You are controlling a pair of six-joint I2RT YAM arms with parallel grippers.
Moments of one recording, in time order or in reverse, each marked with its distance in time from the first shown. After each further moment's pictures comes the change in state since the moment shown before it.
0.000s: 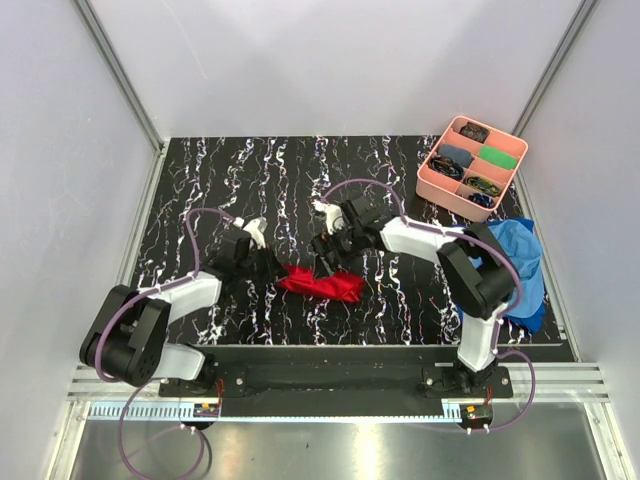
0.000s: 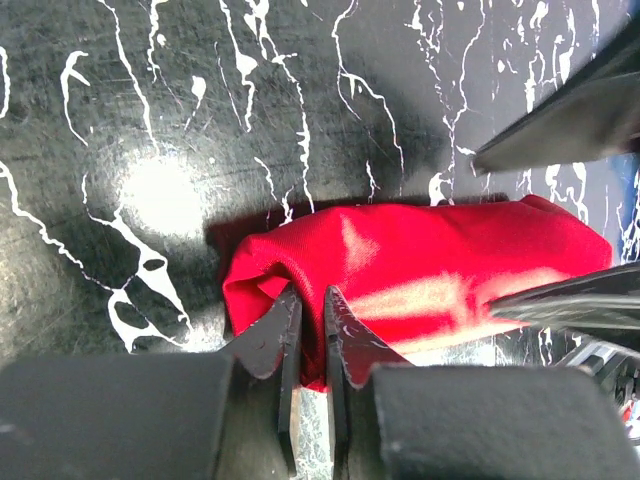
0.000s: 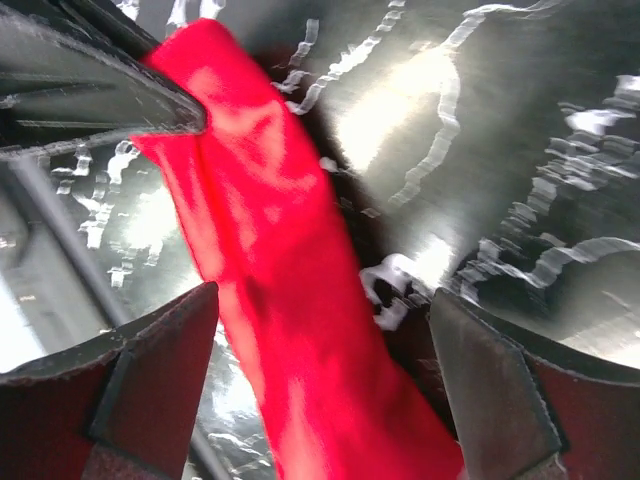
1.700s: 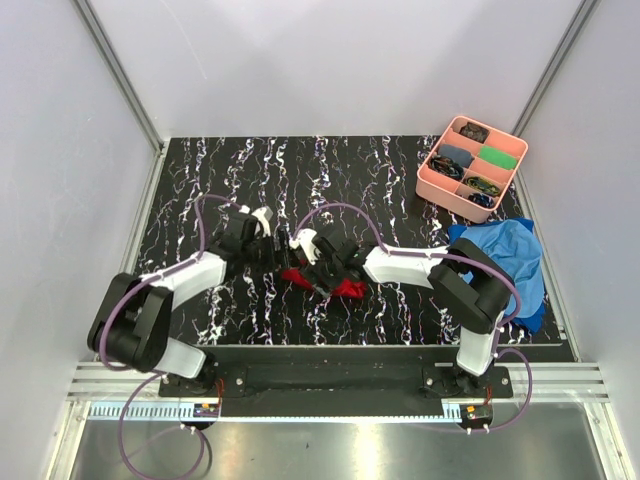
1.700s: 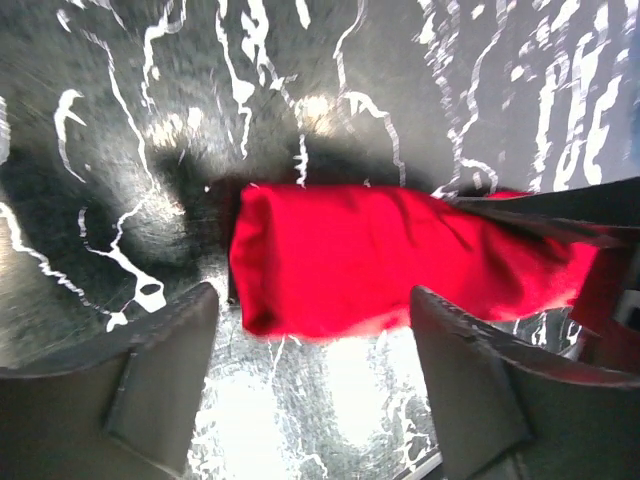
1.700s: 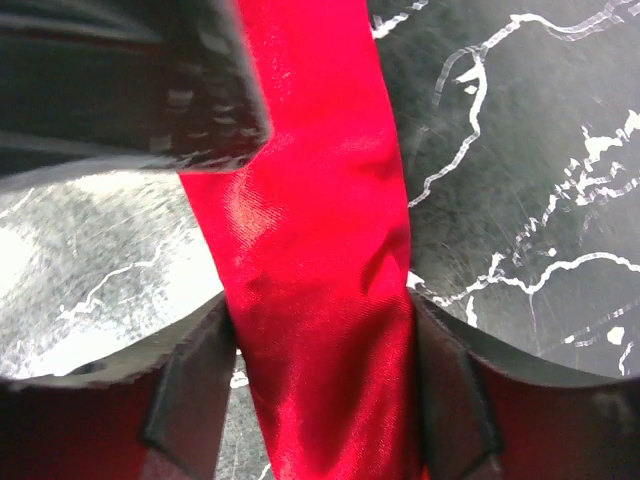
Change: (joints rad) left arm 0.001 0.100 0.200 -0.229 0.002 0.033; right arm 0.237 -0.051 -0.127 0.127 0.484 -0.219
